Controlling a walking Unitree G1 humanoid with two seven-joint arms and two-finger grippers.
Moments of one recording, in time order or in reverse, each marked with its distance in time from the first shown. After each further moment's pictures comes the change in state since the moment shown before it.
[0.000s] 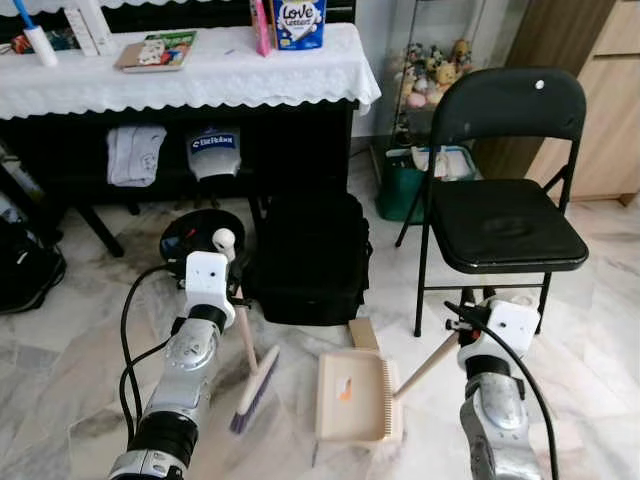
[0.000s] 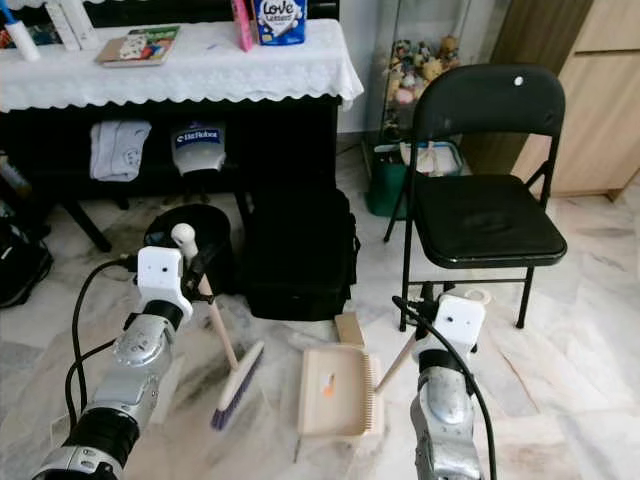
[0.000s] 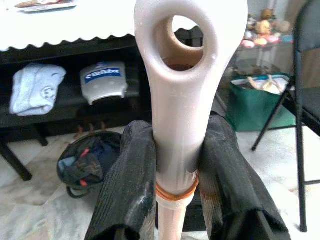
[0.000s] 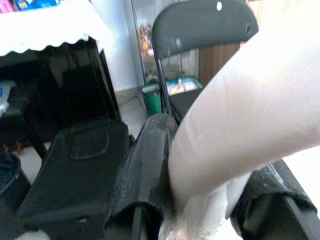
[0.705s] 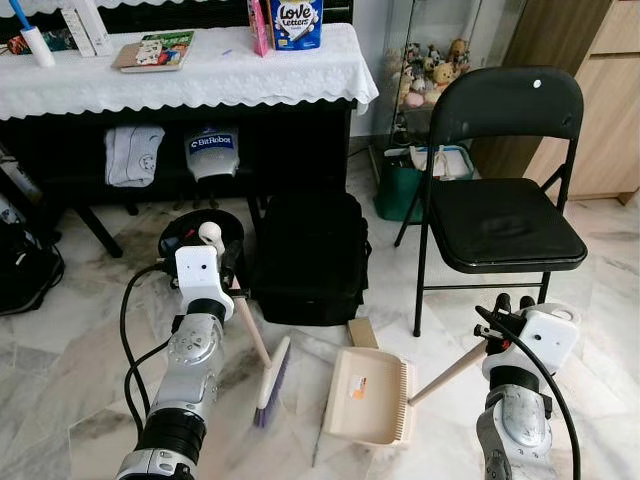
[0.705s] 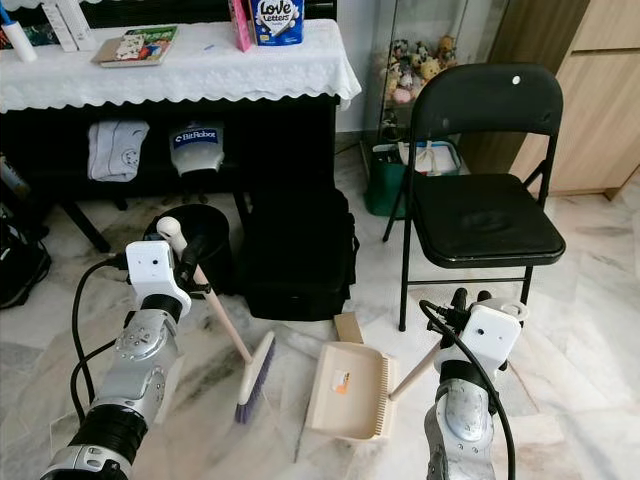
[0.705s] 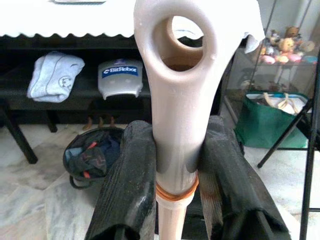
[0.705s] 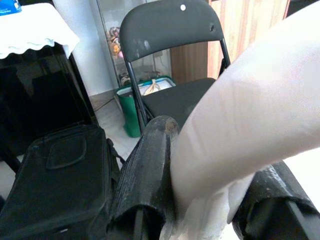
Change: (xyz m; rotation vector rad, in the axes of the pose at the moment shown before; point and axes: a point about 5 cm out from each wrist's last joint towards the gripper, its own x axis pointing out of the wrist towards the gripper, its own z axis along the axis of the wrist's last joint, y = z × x) left arm 0.003 0.001 0.007 -0.097 -0.002 0.105; right arm -0.012 -0.016 0.004 0.018 0.023 -0.132
